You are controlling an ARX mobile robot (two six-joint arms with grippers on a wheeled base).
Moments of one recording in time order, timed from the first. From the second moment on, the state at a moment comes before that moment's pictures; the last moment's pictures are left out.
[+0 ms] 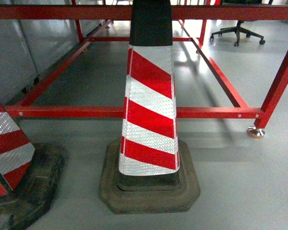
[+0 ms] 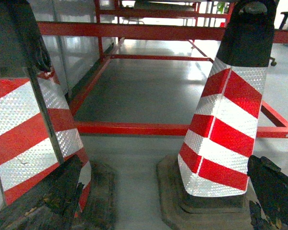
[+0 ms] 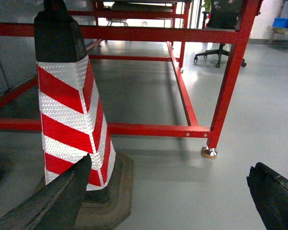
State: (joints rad) left arm 0.00 0.01 0.01 -0.01 0.00 -0.01; right arm 0.00 0.01 0.01 0.00 0.00 -0.01
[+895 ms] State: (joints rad) left arm 0.00 0.01 0.01 -0.01 0.00 -0.01; right arm 0.00 0.01 0.01 -0.01 0.00 -0.01
